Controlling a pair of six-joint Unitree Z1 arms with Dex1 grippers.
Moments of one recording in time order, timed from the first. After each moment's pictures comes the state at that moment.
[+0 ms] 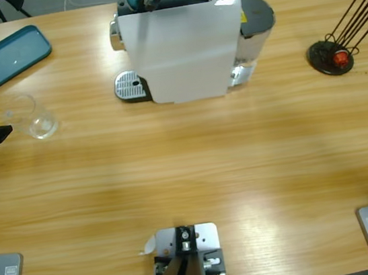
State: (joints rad) arm 0 -0.94 0.92 -0.71 0.33 0.14 -0.01; arm 1 0.78 1.85 -1.60 0.43 0.09 -0.64
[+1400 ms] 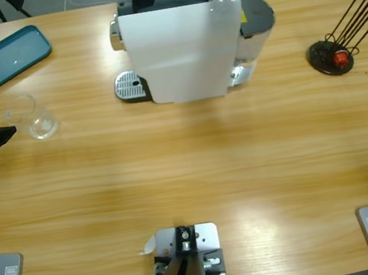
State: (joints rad) arm 0 -0.94 0.92 -0.68 0.30 0.13 -0.03; arm 1 0.88 1.44 -1.18 0.12 -0.52 0.66
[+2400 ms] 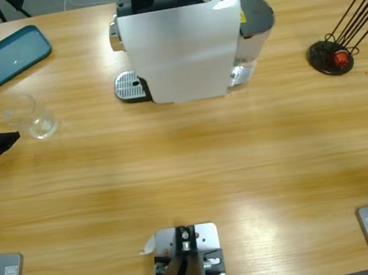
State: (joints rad) arm 0 -0.94 0.92 -0.68 0.30 0.09 -0.03; arm 1 0.91 1.74 -1.29 -0.15 -0.29 0.81
